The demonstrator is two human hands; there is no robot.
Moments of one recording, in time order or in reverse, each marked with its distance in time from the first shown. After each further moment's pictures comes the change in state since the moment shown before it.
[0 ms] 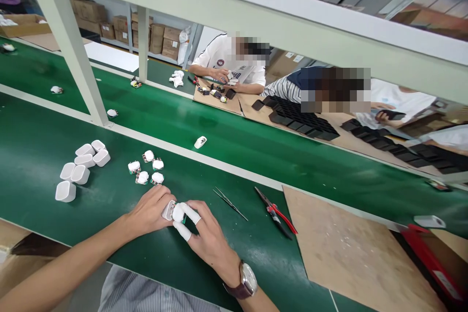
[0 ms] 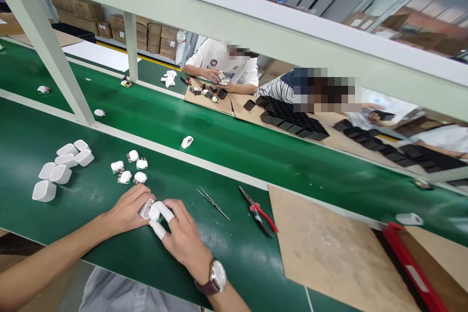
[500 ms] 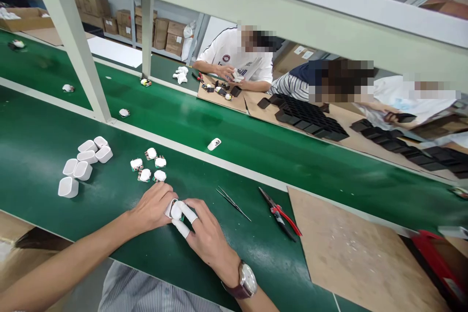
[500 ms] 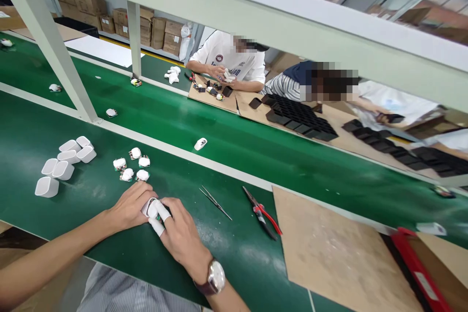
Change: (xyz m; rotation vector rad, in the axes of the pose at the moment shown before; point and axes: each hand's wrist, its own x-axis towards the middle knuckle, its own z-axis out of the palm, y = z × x) left_hand -0.001 -0.005 0.003 0.085 0.009 0.045; right_hand 0.007 -0.004 0.003 -0.086 -0.066 -0.029
